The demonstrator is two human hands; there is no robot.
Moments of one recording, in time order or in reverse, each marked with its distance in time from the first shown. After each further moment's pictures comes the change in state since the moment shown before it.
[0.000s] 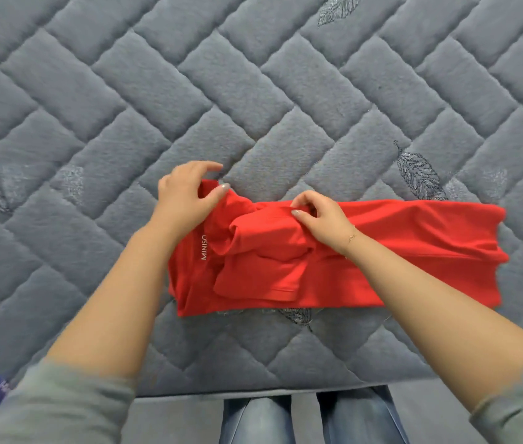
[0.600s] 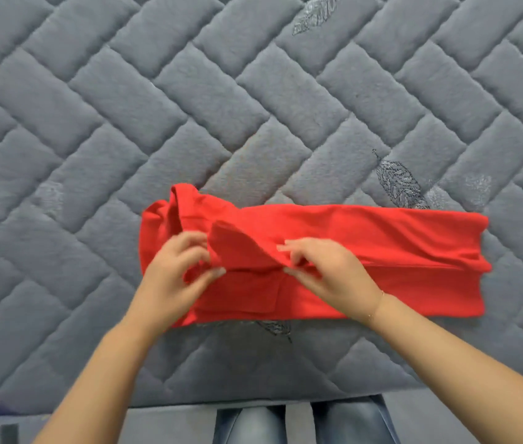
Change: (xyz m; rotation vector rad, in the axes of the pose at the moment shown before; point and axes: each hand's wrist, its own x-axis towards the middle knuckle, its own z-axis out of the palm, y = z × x) left_hand -0.086 0.030 0.019 -0.254 0.062 0.320; right_hand -0.078 0.006 -0.039 -0.164 0.009 -0.515
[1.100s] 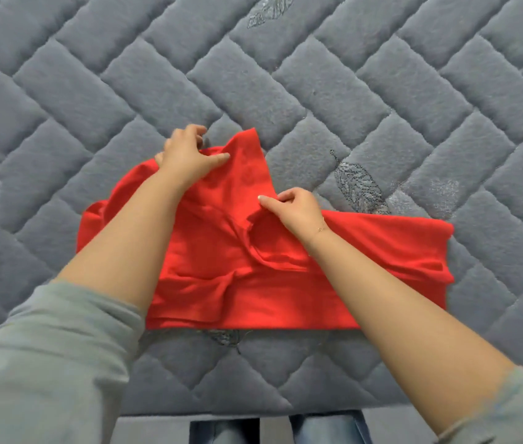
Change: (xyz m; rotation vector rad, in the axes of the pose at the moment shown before) left_hand 0.209 0.016 0.068 0.234 -0.003 -0.644; right_hand 0.066 0.091 -0.018 0.391 0.121 0.943
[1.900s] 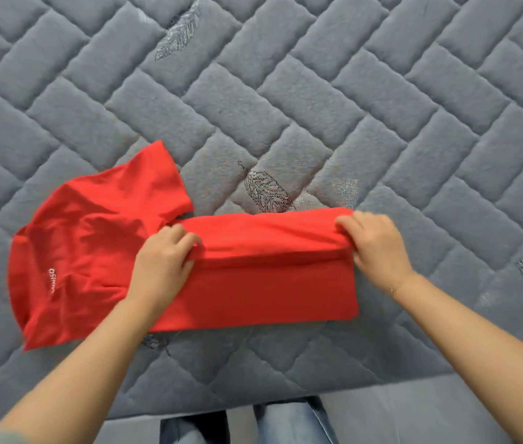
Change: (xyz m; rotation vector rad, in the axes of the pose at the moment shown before) left_hand -0.165 0.044 0.074 0.353 0.056 0.617; right_hand -0.063 0.142 -0.252 -0.970 0.272 -0.694
